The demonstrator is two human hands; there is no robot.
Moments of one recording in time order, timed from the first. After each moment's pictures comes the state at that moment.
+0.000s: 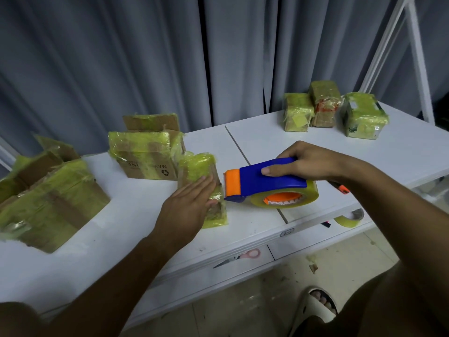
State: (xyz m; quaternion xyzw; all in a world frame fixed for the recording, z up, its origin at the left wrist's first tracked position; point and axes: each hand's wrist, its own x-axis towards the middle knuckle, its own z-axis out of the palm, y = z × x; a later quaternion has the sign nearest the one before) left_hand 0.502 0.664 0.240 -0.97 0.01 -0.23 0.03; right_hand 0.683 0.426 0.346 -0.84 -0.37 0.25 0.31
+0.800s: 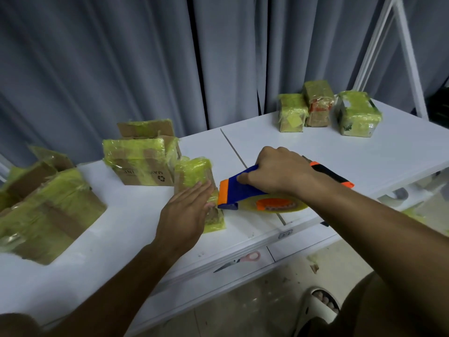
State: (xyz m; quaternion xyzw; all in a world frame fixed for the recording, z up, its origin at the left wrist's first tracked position) left_hand 0.505 0.657 0.238 -0.97 -0.02 -0.21 -0.06; right_hand 0.642 0.471 0.344 -0.94 -0.29 0.08 0.16
